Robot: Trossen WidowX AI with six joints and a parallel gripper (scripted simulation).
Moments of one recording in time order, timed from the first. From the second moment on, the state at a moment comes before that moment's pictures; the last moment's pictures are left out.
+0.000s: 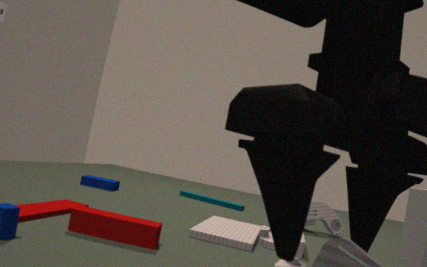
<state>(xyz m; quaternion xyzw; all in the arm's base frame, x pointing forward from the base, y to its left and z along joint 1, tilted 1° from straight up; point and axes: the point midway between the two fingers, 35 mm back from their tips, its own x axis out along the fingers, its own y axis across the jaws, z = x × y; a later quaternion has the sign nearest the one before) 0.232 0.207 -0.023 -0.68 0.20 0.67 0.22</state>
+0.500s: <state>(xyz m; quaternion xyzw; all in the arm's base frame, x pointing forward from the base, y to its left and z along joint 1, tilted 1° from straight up) 0.232 0.207 -0.047 -0.68 0.20 0.67 0.22</state>
